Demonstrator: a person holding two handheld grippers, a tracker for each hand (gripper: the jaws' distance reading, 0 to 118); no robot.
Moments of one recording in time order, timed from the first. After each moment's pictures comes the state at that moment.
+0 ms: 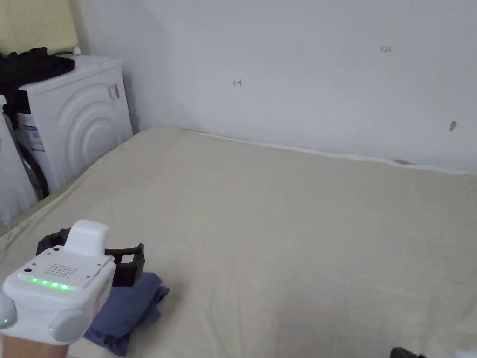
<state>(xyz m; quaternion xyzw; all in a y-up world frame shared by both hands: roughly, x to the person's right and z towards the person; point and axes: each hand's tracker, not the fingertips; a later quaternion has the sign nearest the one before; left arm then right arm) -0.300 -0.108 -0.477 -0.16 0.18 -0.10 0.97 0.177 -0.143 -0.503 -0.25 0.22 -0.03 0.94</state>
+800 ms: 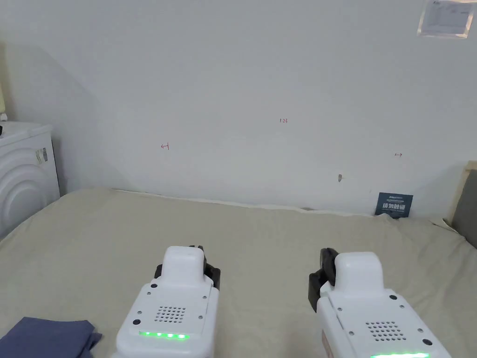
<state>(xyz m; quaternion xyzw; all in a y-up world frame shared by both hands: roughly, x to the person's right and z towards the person) -0.046 -0.041 -0.427 -0.02 0.07 0.00 1.00 0.159 -0.020 -0.426 -0.01 0.10 0.06 0.99</state>
